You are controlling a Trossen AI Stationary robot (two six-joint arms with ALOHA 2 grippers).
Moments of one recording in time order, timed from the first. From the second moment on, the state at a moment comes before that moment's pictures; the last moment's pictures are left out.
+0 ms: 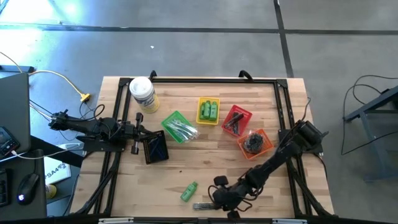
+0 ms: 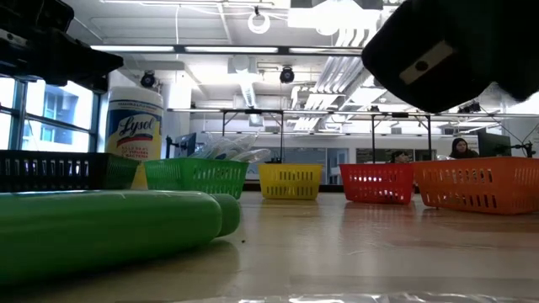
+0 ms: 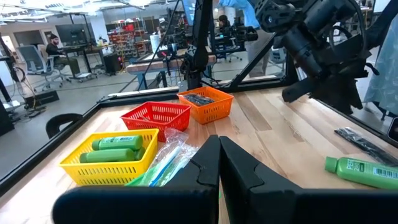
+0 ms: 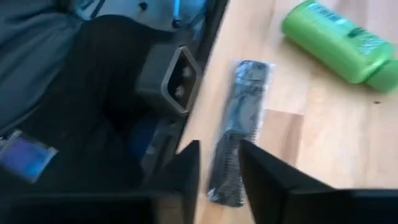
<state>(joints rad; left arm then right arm) -0.22 0.01 0.04 0.01 -0.20 0.10 0.67 1.94 1.18 0.03 0.04 0.45</state>
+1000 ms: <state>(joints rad) -0.22 0.01 0.04 0.01 -0.20 0.07 0.73 2.05 1.18 0.02 0.24 0.42</state>
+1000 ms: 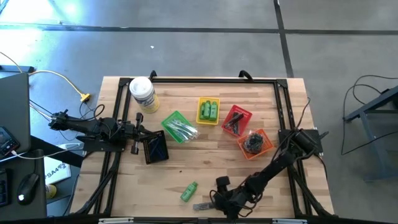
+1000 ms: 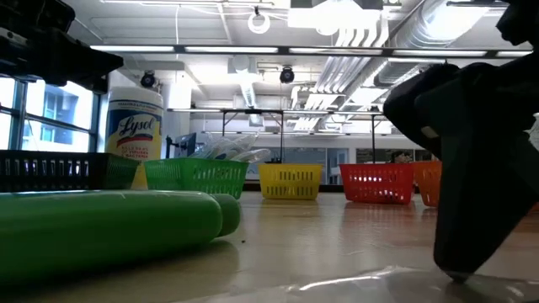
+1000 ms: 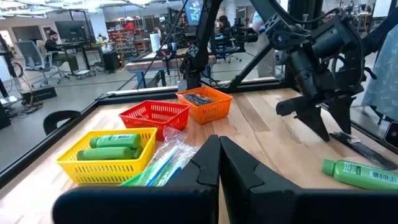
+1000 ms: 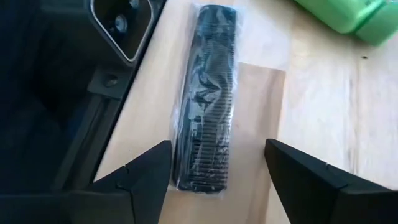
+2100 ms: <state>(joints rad) -0.22 0.01 0.04 0.00 -0.20 0.08 0.71 2.07 1.18 -0.02 0.29 0.47</state>
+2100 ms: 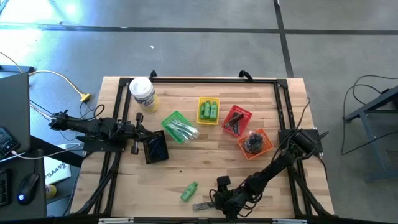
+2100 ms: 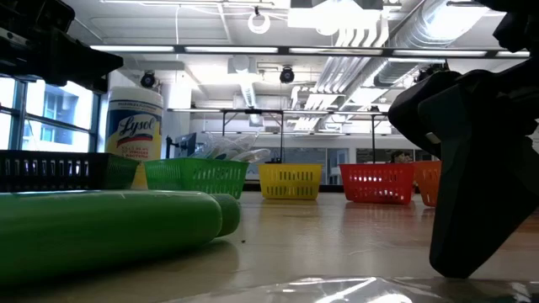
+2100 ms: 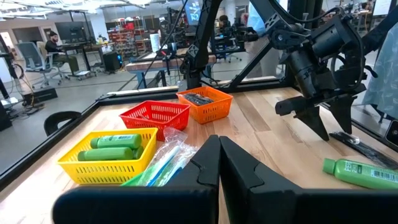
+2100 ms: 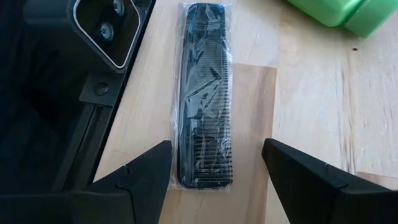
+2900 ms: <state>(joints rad) -0.22 0.01 0.04 0.00 -0.20 0.08 0.67 2.06 1.18 -0.19 0.45 0.52</state>
